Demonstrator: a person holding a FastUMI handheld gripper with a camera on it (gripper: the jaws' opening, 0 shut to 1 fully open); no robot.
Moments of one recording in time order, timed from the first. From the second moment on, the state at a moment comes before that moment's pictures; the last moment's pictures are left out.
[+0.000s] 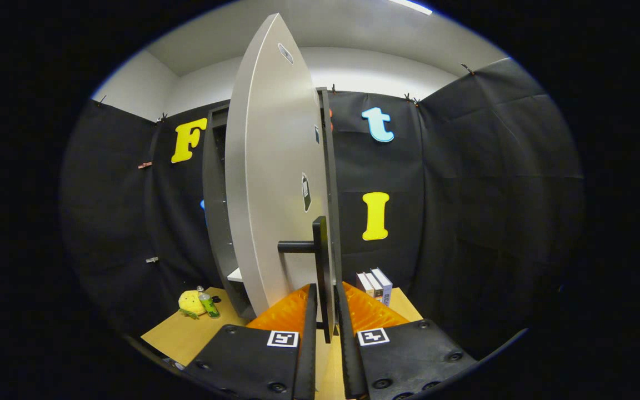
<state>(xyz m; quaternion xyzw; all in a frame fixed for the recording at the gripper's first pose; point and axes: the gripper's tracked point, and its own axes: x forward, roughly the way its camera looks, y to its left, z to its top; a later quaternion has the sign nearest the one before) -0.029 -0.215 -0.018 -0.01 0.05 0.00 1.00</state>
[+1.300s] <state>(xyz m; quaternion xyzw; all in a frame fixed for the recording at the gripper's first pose) -0.094 -0.111 -0.101 -0.01 0.09 0.05 0.99</state>
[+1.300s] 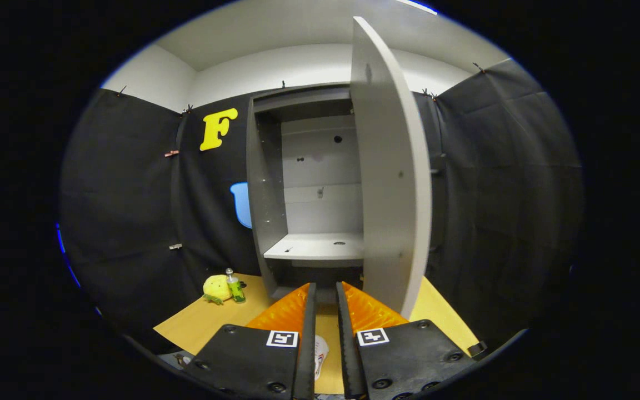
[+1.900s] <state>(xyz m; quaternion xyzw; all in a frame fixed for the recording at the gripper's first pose) -0.090 -0.075 -0.358 0.02 0.28 -0.01 0.96</state>
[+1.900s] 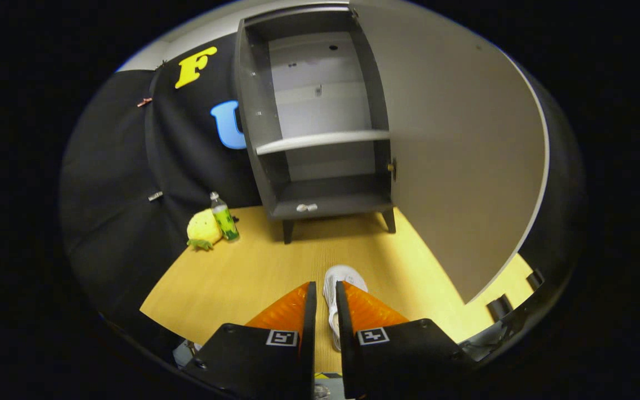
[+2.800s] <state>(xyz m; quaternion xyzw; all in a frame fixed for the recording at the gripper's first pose) -0.050 -0.087 -0.510 0.01 0.38 -0.03 0.92</state>
